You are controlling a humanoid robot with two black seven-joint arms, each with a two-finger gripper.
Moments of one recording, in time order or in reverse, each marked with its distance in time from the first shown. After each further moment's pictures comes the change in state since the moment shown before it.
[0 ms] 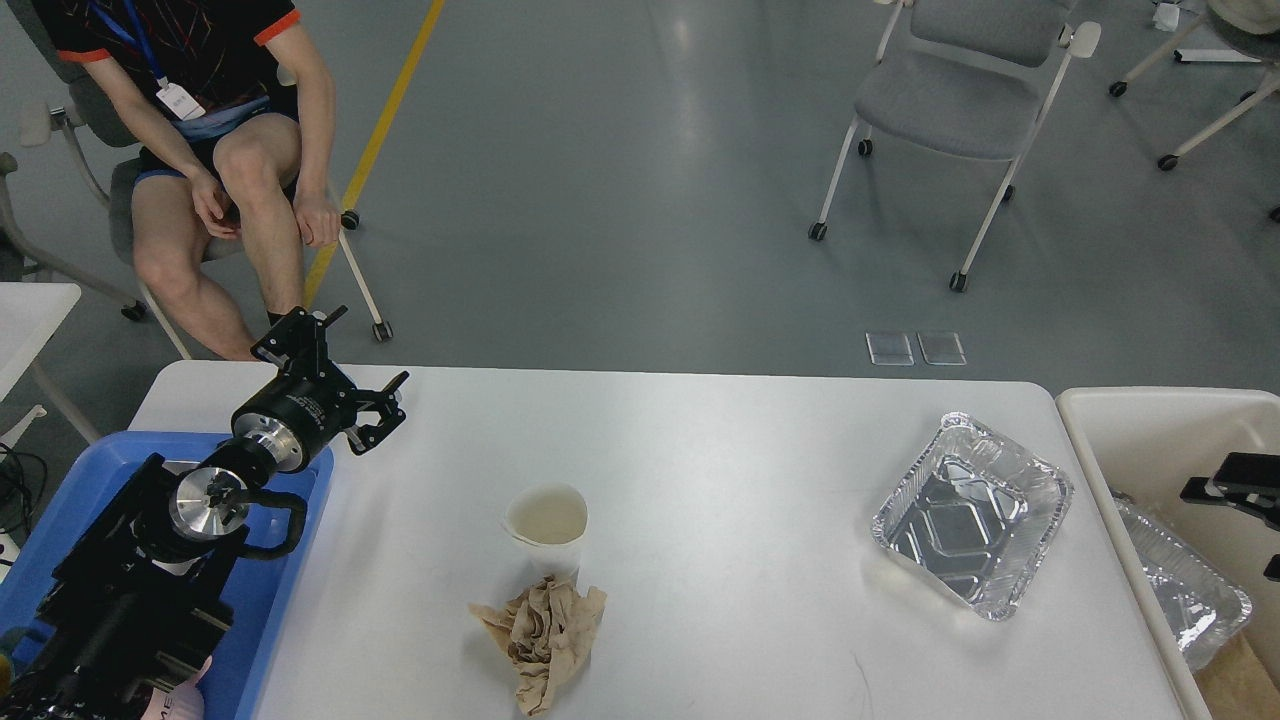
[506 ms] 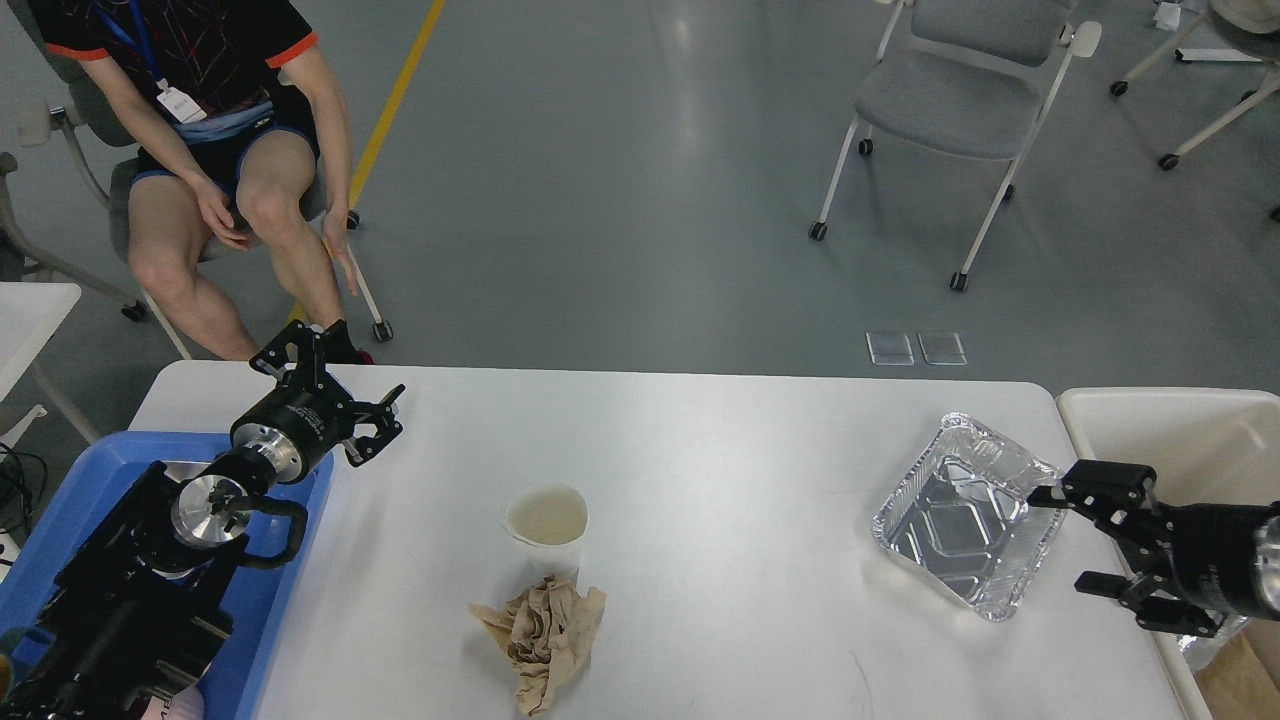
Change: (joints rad) left arm 0.010 0.000 0.006 0.000 0.003 0.035 0.001; right arm -0.013 0.284 -0.009 -0.055 0.312 -0.034 -0.046
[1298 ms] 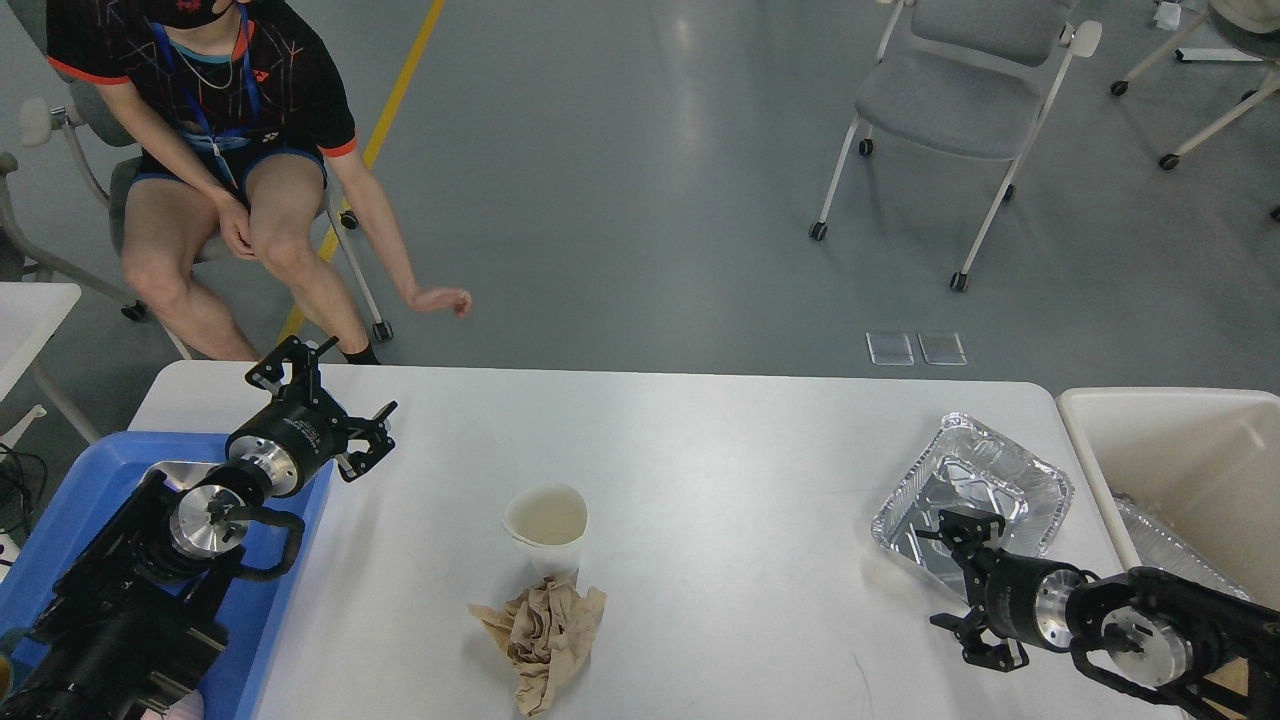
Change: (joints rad) left arm 0.019 0.009 0.013 0.000 0.008 0.031 0.000; right arm -0.064 0.534 -0.004 -0.420 0.135 -0.274 -0.029
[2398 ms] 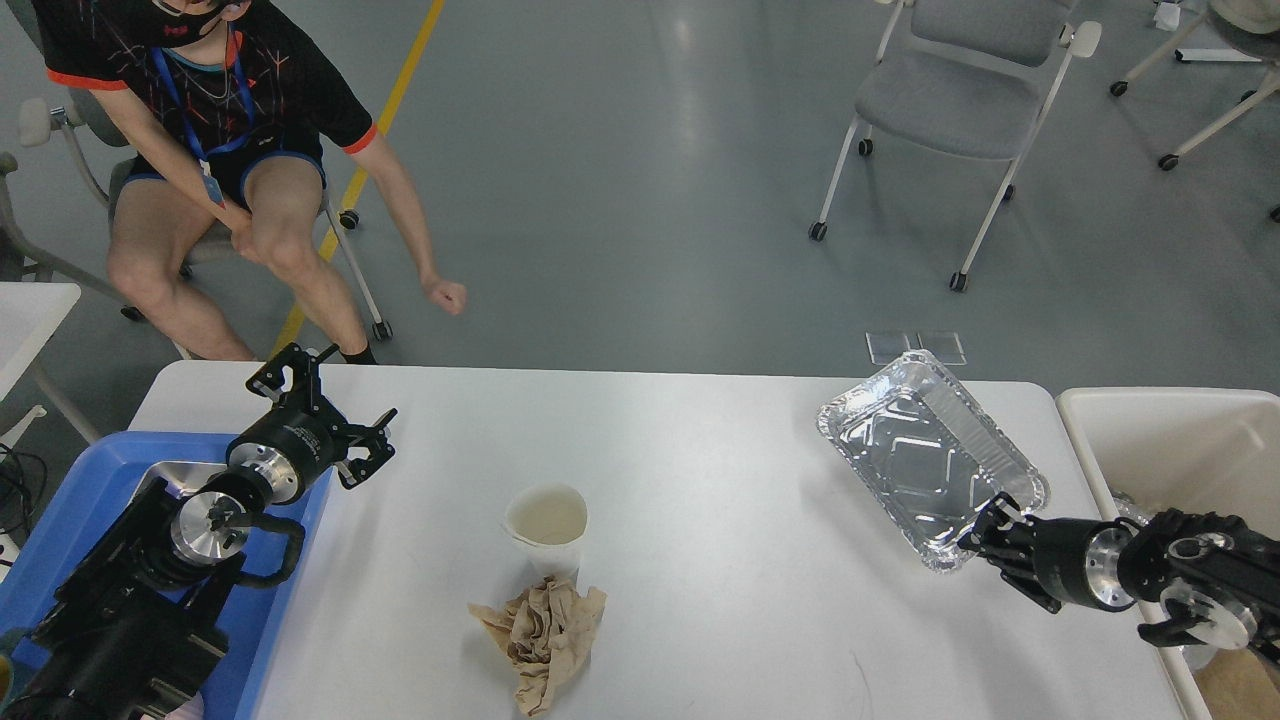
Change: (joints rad) left arm 0.011 -0.003 0.000 0.000 0.002 0.002 0.000; right arm 0.116 -0.106 -0.060 -0.006 -0.354 0.158 0.023
